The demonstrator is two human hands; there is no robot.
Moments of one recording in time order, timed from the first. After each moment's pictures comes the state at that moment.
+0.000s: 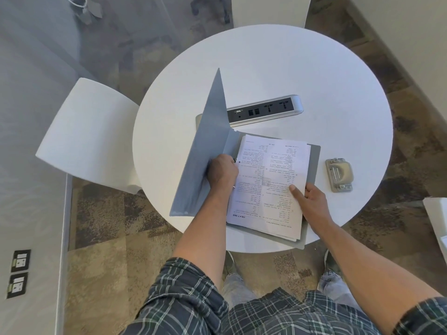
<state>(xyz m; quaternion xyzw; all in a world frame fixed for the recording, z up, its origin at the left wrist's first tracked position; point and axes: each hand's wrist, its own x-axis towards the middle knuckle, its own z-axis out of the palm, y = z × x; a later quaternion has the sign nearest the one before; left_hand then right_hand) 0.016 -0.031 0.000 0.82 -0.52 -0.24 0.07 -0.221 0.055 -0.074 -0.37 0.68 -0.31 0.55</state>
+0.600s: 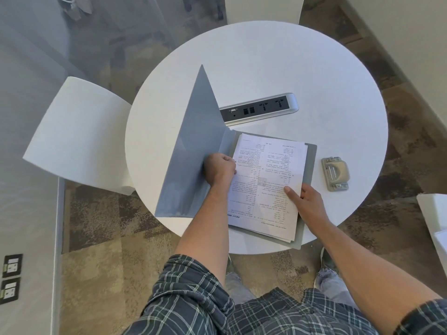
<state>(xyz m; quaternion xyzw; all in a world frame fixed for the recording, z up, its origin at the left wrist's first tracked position) 0.013 -0.044 -0.018 0.84 -0.35 -0.34 0.21 -0.220 0.057 -0.068 -0.37 0.67 -0.31 0.57</state>
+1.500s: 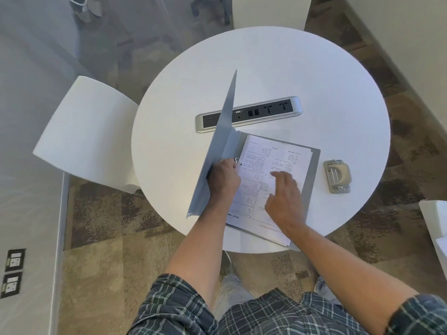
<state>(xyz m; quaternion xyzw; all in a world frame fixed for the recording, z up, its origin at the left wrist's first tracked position) 0.018 -0.011 -0.012 0.77 -0.61 -0.16 0.10 -0.149 0.056 -0.047 -0.65 0.69 -0.17 0.25</state>
